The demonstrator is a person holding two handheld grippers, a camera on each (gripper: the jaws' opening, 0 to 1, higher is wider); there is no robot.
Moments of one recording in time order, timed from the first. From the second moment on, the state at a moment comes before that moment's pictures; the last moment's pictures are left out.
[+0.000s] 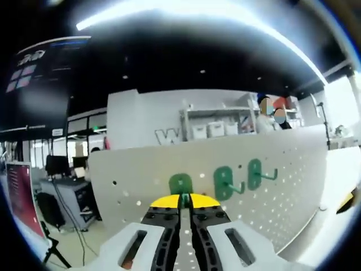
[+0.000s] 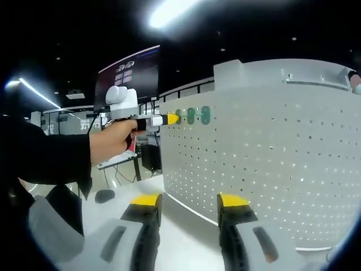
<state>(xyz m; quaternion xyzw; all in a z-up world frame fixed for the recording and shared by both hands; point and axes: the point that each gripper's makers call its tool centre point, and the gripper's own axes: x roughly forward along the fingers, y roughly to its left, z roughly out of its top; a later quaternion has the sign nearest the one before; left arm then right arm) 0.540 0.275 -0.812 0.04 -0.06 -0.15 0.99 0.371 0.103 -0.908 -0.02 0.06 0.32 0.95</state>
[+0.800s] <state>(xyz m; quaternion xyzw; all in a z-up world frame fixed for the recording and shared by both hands) 0.503 0.272 -0.821 0.03 -0.06 -0.17 0.98 0.370 0.108 -0.909 -0.02 0.06 0.32 0.94</state>
